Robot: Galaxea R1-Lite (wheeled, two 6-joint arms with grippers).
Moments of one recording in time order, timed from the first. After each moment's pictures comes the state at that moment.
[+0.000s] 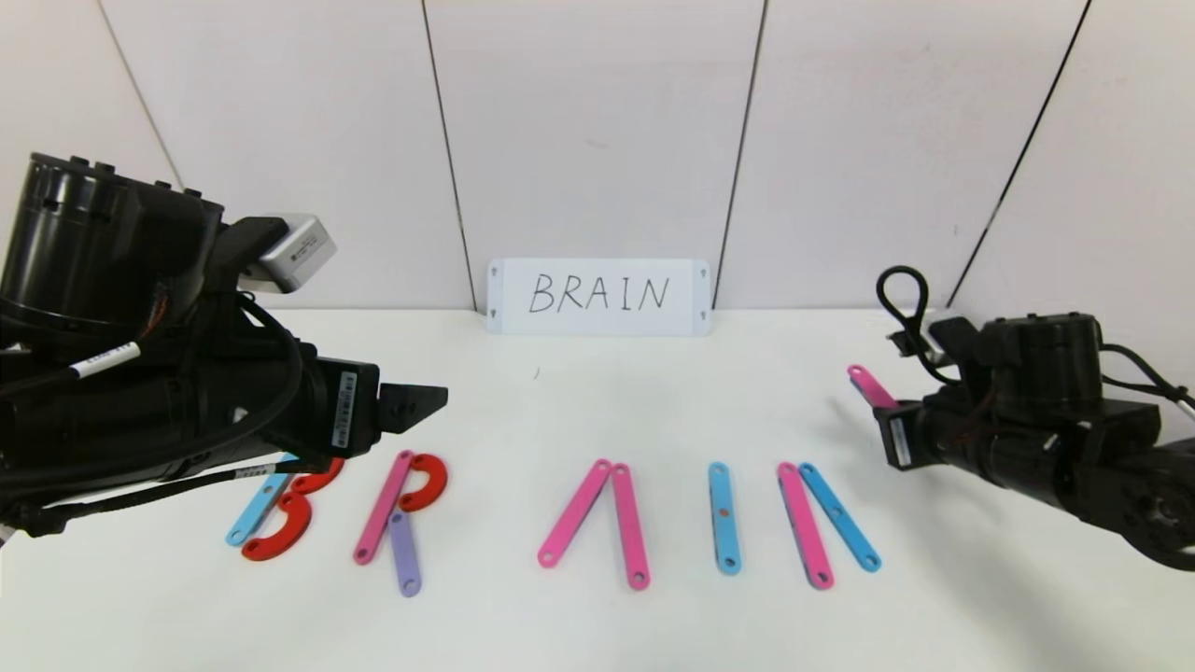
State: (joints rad) left arm -0.52 1.37 -0.98 0.12 0.17 -0.19; right arm 0.19 1.77 -0.63 -0.58 -0.16 -0.11
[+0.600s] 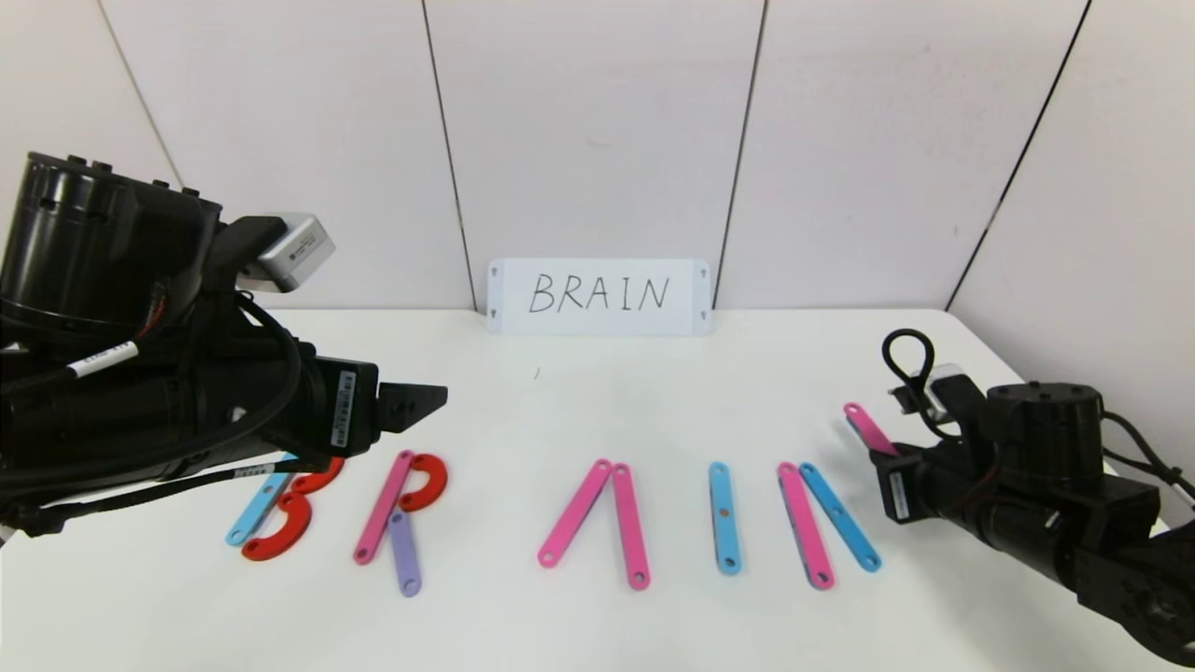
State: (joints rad) left arm -0.52 1.37 -0.98 0.12 0.17 -0.20; right arm 0.21 1.85 -0.40 -0.91 -0.15 -0.09
